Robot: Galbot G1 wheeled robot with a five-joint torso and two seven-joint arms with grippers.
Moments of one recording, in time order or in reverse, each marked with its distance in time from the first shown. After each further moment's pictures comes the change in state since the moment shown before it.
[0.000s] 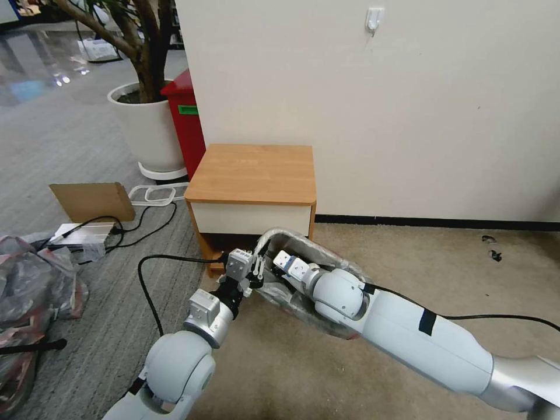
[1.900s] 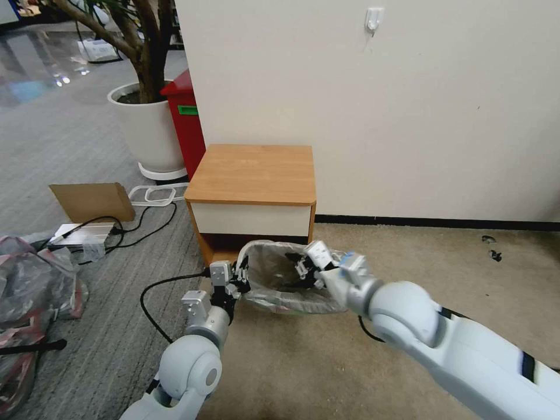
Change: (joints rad) left arm 0.028 -0.087 -0.016 0.112 -0.461 0.078 -0.354; right arm -0.427 -0.234 0.491 0.484 0.325 0.302 0.034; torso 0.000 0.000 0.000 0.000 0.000
